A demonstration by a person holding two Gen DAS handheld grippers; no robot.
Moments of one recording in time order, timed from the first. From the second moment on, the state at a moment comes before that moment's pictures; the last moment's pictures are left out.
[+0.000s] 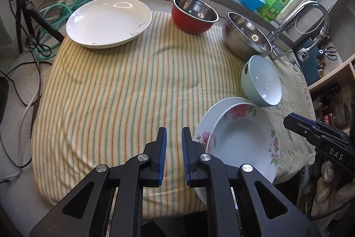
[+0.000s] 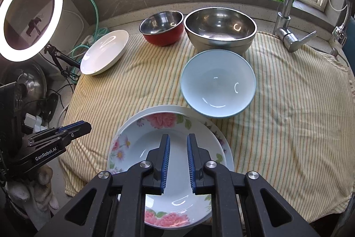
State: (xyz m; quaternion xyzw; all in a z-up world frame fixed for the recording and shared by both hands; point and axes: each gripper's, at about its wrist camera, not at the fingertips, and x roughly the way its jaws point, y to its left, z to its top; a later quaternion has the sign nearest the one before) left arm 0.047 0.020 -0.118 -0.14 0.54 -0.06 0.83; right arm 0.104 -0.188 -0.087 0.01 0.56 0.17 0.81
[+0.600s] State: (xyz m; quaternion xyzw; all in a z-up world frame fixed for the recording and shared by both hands) left arm 0.035 0.124 -0.114 -0.24 0.50 0.05 0.83; right arm 0.162 -0.091 -0.057 0.00 0.56 0.27 0.78
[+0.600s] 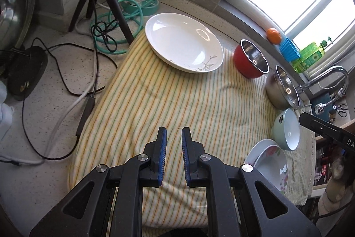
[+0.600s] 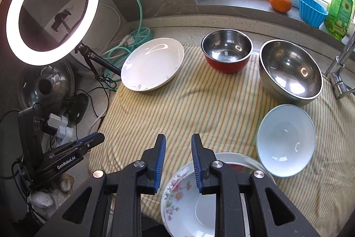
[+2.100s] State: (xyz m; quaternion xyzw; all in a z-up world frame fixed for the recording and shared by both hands) left arm 0.129 0.171 -0.158 -0.36 0.42 0.17 0.81; right arm 0.384 0.037 -0.149 -0.06 0.61 0.32 0.73
